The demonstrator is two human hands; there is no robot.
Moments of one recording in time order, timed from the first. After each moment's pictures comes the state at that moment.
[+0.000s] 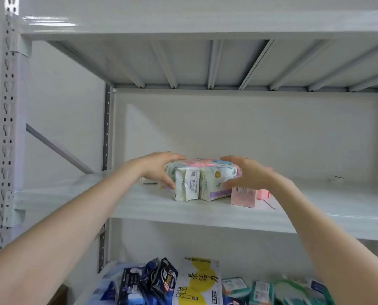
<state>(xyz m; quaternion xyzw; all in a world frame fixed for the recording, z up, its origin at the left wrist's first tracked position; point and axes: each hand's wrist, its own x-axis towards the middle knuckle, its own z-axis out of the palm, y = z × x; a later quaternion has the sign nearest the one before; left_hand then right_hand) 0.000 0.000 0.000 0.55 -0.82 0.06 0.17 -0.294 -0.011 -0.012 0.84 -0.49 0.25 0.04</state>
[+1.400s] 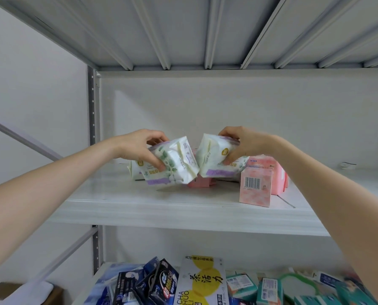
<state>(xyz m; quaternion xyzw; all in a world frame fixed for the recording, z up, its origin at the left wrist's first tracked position) 0.029 -0.042 0.021 0.50 -0.82 -0.06 0.26 -0.281 -0.087 0.031 0.86 -0.45 0.25 -0.01</state>
